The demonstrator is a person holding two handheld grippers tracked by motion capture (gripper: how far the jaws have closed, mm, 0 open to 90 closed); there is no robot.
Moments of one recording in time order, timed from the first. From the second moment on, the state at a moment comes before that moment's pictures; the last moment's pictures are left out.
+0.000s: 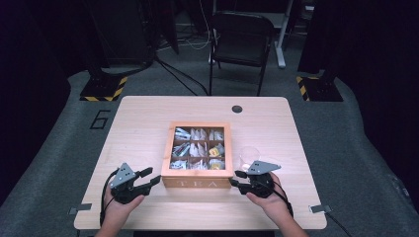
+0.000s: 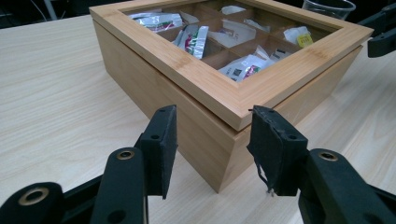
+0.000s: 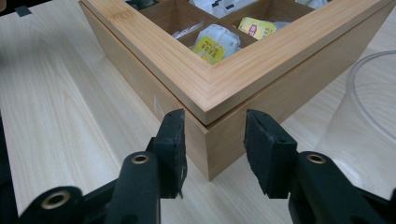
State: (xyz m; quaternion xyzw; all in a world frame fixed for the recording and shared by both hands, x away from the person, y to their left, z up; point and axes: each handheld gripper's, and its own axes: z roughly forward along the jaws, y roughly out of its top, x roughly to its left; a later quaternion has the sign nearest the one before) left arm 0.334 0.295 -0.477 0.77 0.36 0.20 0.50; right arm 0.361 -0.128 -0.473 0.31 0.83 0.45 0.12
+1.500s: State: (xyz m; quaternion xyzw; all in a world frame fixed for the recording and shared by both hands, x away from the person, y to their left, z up) left arm 0.340 0.268 -0.475 0.77 0.34 0.22 0.49; right arm 0.364 -0.126 -0.457 0.31 0.81 0.48 0.12
